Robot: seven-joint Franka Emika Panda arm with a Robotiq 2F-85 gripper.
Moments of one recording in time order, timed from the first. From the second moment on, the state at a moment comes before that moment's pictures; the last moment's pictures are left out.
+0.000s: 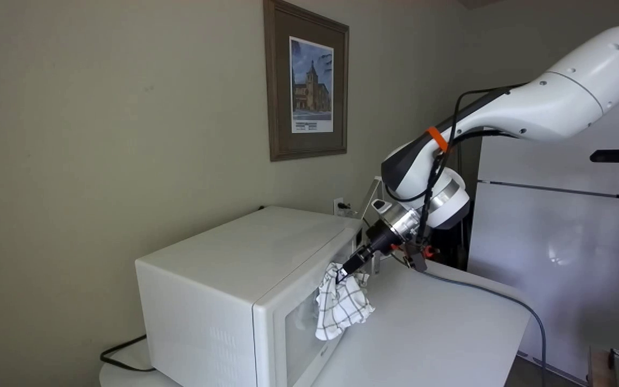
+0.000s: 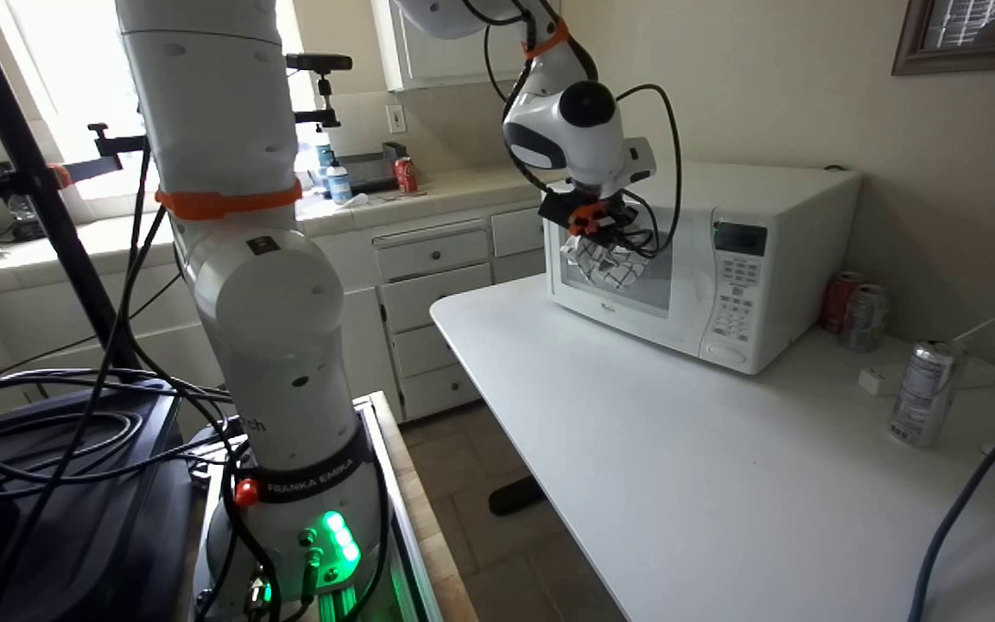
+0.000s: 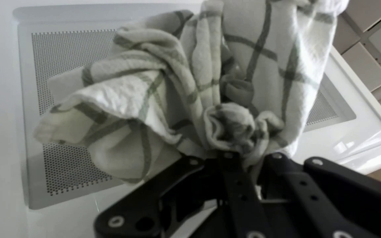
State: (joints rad) arm 0.22 0.08 0.18 -2.26 1.58 2.84 -1.44
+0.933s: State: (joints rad) arm 0.24 0.29 0.21 -2.17 1.46 2.82 -1.39
